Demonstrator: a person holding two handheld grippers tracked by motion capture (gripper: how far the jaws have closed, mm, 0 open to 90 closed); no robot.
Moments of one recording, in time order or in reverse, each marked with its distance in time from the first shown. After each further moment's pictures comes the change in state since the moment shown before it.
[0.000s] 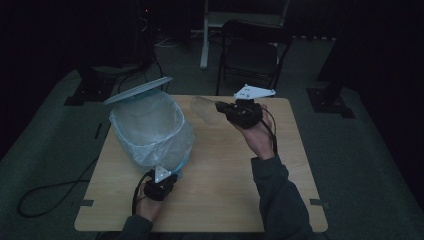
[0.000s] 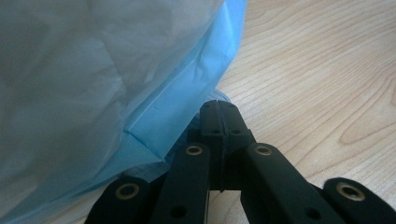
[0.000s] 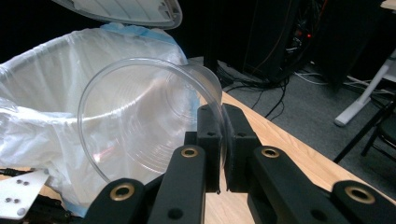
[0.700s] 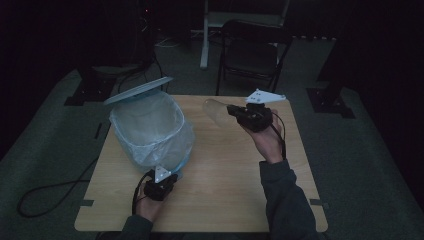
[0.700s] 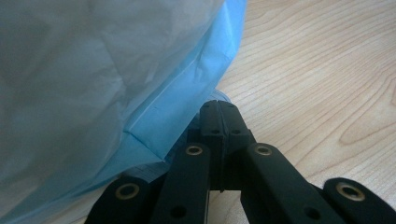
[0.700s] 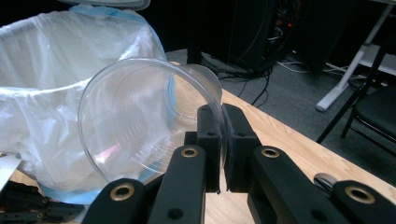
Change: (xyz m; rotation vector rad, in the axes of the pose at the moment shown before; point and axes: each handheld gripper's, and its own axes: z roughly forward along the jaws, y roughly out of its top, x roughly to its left) left arm 0.000 0.000 0.000 -0.003 0.000 -0.001; right arm -0.017 -0.021 -0.015 0.022 -0.067 0.027
